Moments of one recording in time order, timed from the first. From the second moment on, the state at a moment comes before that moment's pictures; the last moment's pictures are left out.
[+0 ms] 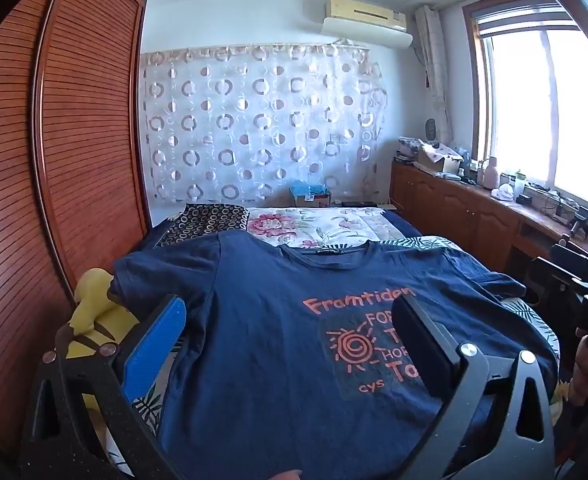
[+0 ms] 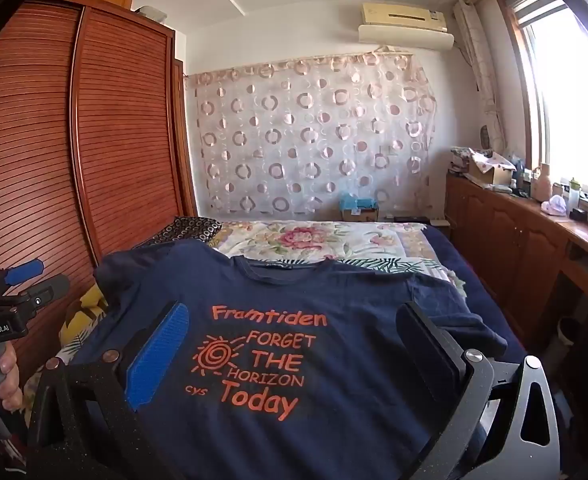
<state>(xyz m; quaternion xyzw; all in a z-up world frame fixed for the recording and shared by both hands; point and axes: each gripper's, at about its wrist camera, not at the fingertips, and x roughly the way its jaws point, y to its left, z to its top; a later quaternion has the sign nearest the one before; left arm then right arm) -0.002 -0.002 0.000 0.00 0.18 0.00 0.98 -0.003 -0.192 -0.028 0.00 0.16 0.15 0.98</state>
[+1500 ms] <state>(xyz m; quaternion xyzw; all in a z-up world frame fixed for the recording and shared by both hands) -0.012 0.000 0.017 0.01 0.18 0.01 0.98 -0.006 -0.190 -0.030 0.00 0.15 0.15 0.98</state>
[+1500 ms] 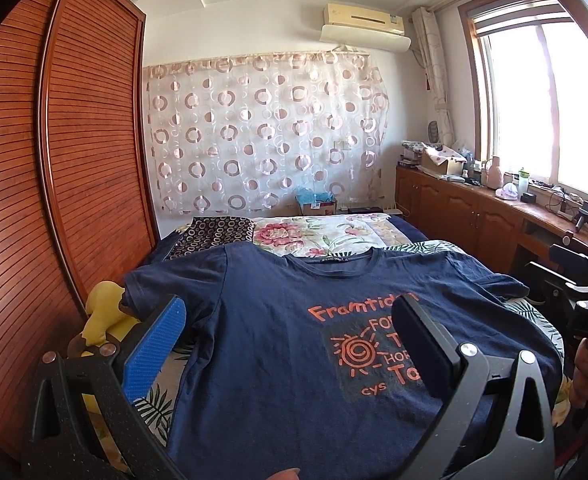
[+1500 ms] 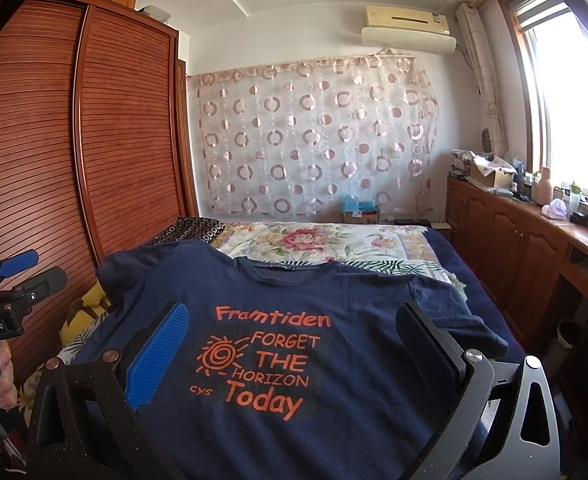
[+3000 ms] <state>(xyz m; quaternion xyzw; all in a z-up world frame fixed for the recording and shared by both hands) -0.012 0.005 0.017 0.02 0.17 0.02 0.98 -0.009 -0.191 -0.027 0.01 0.15 0.15 0.98</state>
